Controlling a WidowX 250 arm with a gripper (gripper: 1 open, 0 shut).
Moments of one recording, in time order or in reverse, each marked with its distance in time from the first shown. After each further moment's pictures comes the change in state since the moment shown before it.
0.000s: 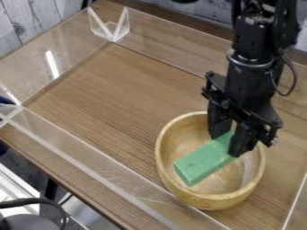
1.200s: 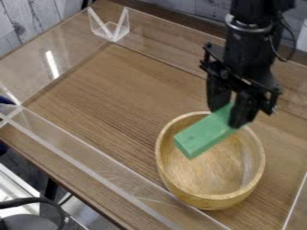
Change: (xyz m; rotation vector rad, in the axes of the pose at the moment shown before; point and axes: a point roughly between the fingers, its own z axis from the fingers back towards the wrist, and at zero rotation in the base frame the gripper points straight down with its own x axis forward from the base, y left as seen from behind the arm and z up) arm 0.007 0.011 0.025 0.023 -0.029 0.017
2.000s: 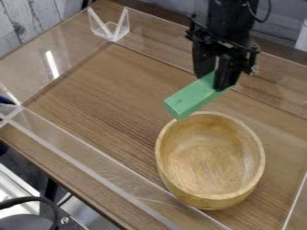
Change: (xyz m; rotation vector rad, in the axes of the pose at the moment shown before) arm 0.017 0.047 0.016 0.017 -0.024 0.037
